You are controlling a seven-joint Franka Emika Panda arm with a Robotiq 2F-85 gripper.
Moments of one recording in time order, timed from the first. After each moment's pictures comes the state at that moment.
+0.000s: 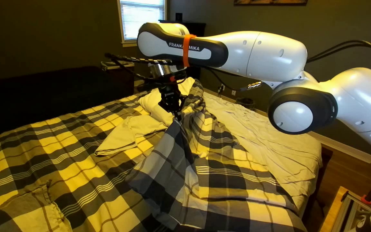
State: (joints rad) arm 0.30 1.08 -0.01 -0.45 -0.01 1.12 1.38
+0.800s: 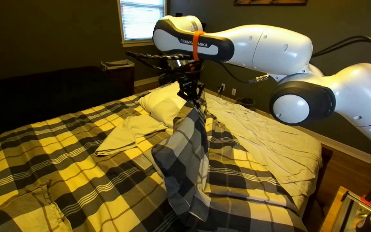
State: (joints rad) arm 0.23 1.05 -0.09 -0.45 -0.08 1.03 1.22
